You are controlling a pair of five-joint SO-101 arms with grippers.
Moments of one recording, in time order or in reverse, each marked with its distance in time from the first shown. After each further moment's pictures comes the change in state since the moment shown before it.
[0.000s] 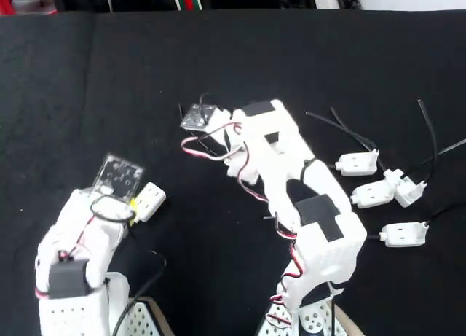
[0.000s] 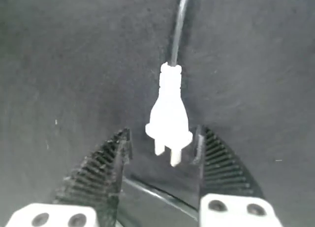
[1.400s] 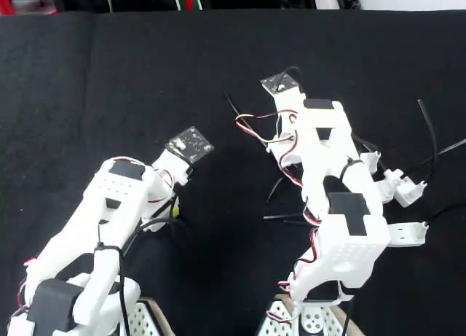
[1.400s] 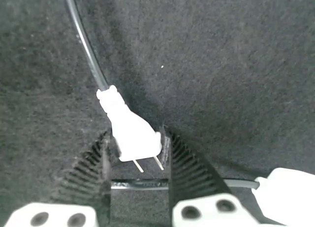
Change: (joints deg) left arm 19.5 72.3 -24.4 -15.6 -2.7; right arm 18.0 0.0 2.5 -7.5 -25.2
